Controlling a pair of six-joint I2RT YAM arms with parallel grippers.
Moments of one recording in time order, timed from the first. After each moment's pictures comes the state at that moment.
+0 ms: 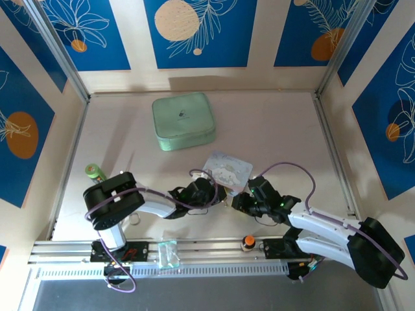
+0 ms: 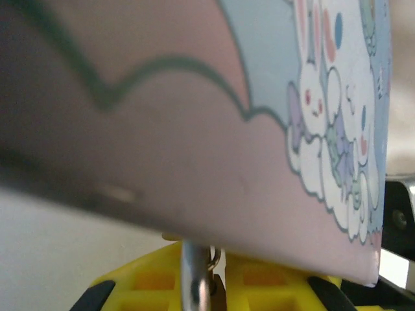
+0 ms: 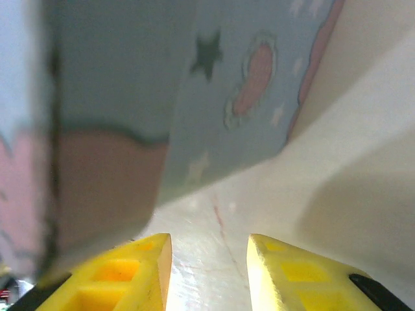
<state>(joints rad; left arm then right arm) -1.08 1.75 0.63 0.55 -0.05 -1.28 0.76 0.96 0.27 -0.23 -0.17 1.00</state>
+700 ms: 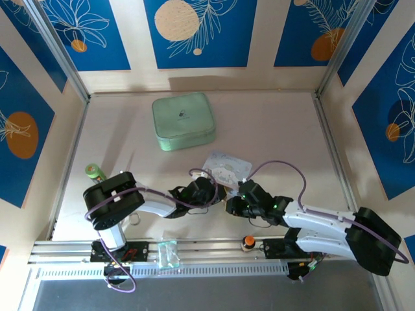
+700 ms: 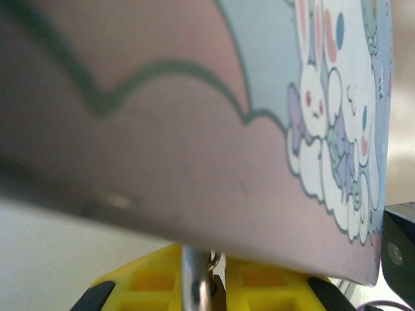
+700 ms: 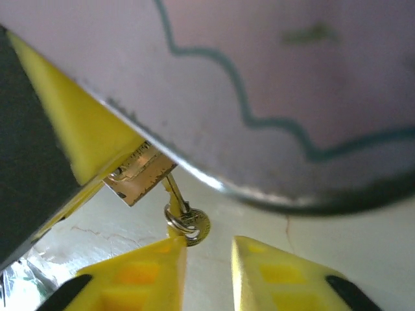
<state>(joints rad) -1.07 1.74 0.63 0.54 -0.06 -1.29 0.90 1.06 0.32 -0.15 -0.10 0.99</state>
